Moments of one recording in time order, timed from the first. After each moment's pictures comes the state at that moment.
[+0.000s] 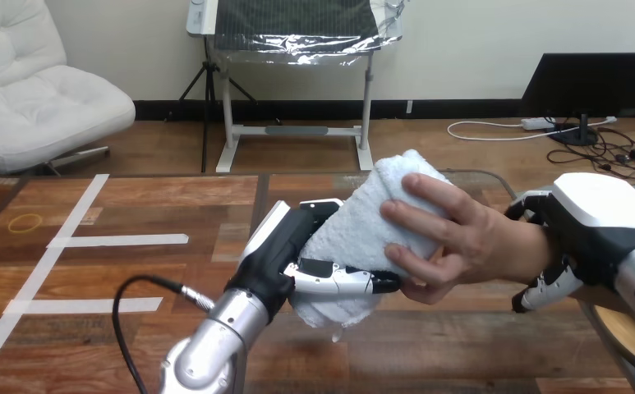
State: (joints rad) left arm -0.20 0.08 -0.18 0.26 0.17 -0.14 -0.29; right arm -0.09 -0.72 0.12 -0.24 -0.78 0.31 0.44
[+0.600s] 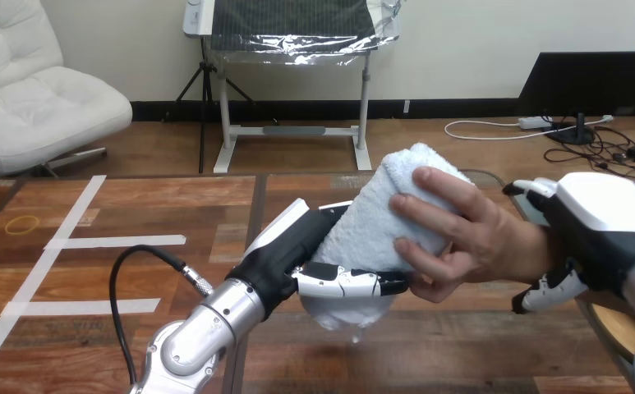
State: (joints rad) left arm -0.21 0.17 -0.21 0.18 0.19 -0.11 -0.39; right arm -0.02 -0.71 0.06 -0.36 -0.78 0.33 0.45
